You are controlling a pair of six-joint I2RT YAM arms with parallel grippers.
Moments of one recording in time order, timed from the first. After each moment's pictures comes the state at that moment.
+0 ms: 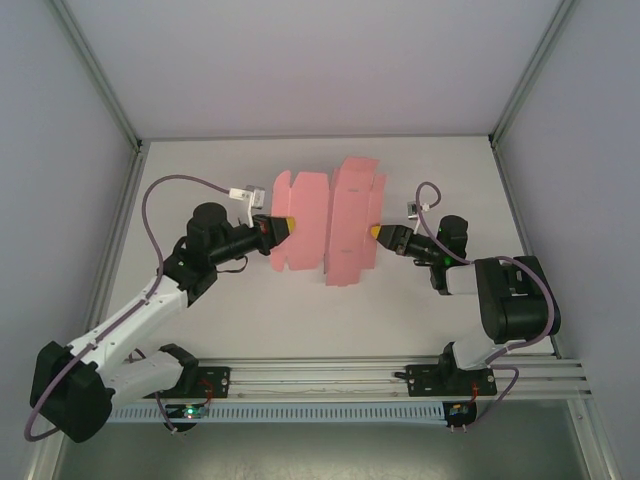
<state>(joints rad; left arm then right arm) -0.47 1.05 0.73 0.10 0.52 -0.57 0.04 1.58 0.41 0.91 -0.99 0.77</state>
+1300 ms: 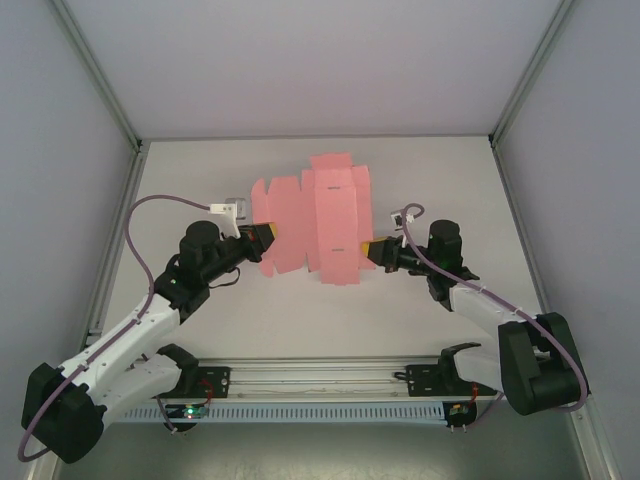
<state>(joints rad) -0.47 0.93 0.60 0.08 0.29 -0.63 0.20 1.20 0.40 0.45 -0.90 0.47</state>
